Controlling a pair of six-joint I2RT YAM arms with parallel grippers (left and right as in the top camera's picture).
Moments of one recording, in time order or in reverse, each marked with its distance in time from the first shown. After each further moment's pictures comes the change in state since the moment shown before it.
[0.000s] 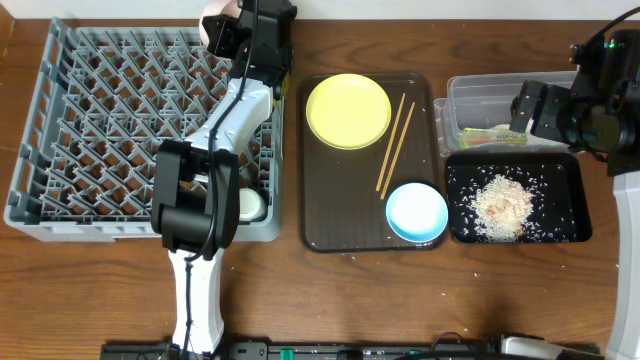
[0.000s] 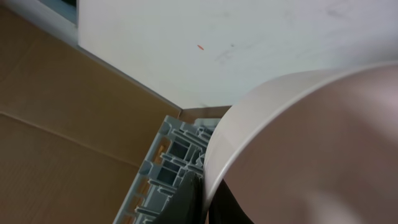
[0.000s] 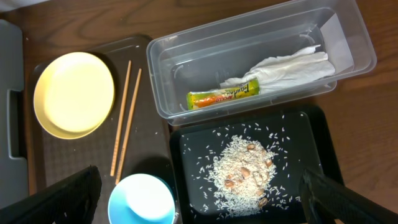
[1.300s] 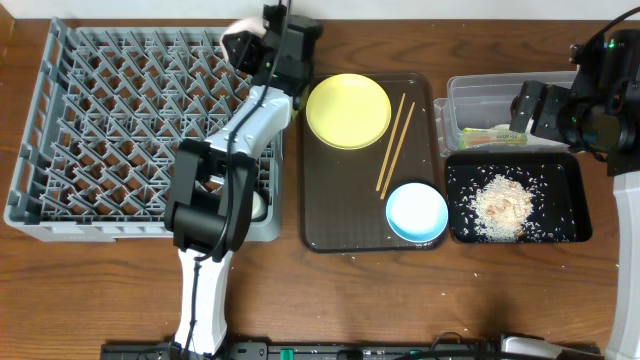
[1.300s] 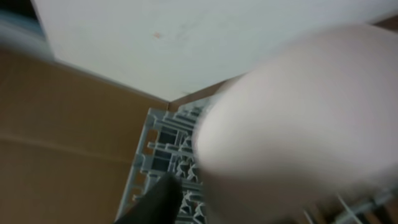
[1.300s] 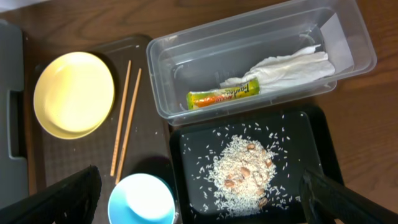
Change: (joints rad) left arm -0.085 0.016 -0.029 -0.169 -0.011 0.005; right arm 0.000 0.000 0.000 0.000 0.000 0.000
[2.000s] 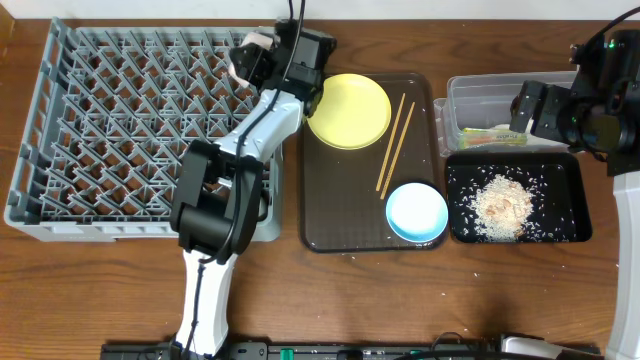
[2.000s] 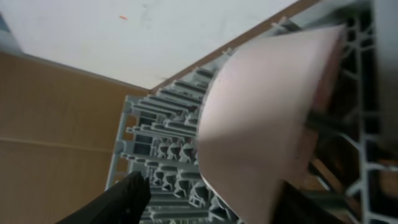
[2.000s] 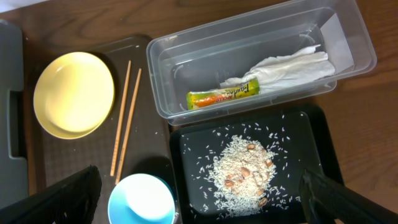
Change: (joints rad) left arm -0.043 0.000 -0.005 -0.196 0.029 -0.164; right arm 0.000 0.000 0.000 0.000 0.000 0.000
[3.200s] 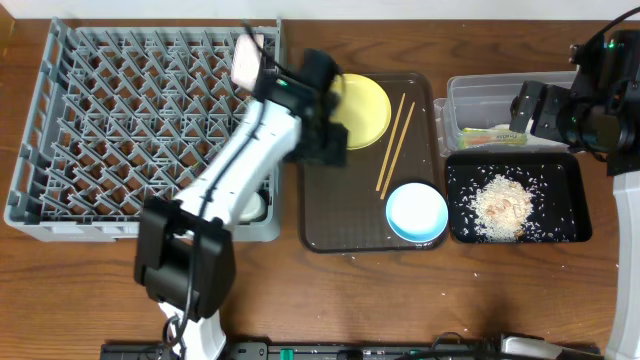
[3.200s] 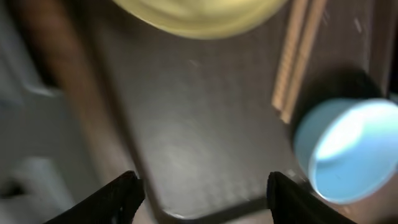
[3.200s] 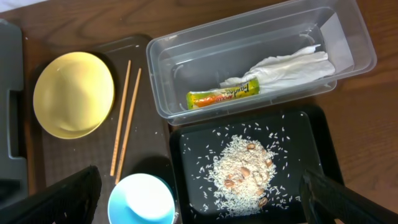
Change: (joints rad) left arm -0.101 -0.331 -0.062 -0.816 1.249 -0.612; right arm 0.000 0.000 -0.001 0.000 0.000 0.000
